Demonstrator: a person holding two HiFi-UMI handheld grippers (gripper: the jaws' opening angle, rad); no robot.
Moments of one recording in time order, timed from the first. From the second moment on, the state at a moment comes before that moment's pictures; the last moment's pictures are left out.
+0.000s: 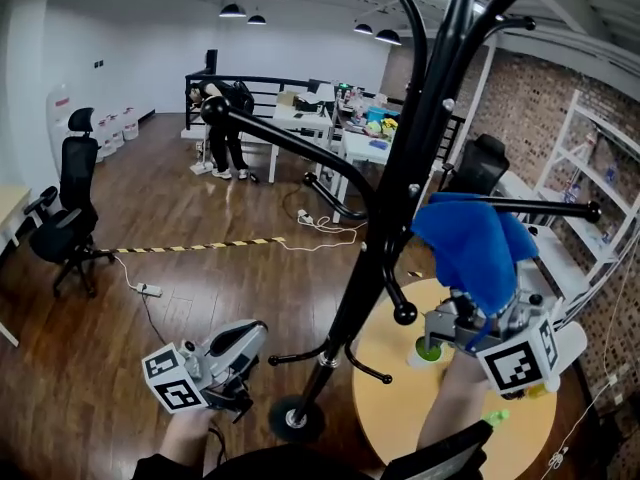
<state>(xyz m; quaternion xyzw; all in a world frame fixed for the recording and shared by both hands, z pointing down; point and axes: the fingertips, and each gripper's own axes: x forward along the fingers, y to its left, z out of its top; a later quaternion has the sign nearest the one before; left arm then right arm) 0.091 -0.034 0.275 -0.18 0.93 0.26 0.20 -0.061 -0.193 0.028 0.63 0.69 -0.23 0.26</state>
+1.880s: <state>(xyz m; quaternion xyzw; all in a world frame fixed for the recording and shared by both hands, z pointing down) 0.074 -0.054 0.296 -0.21 0.92 0.29 0.15 -0.056 -0.116 0.251 0.71 0.69 -0.10 0.04</state>
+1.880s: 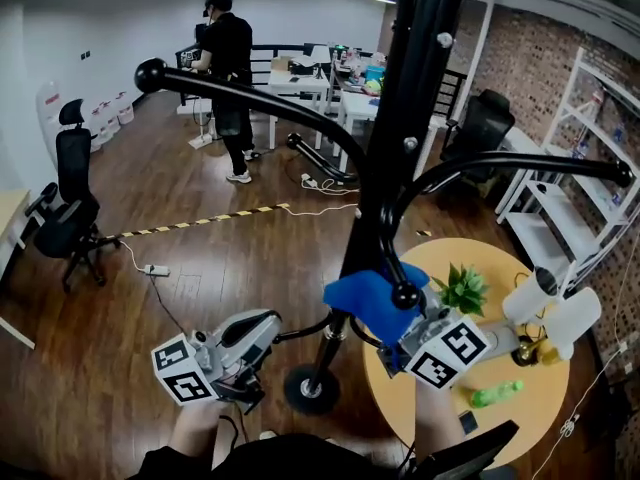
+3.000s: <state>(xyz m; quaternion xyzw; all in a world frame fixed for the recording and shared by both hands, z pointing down) 0.043 -0.088 0.295 -0.26 0.91 0.30 0.14 -0.069 -0.179 0.412 0.69 0.69 0.17 -0.16</state>
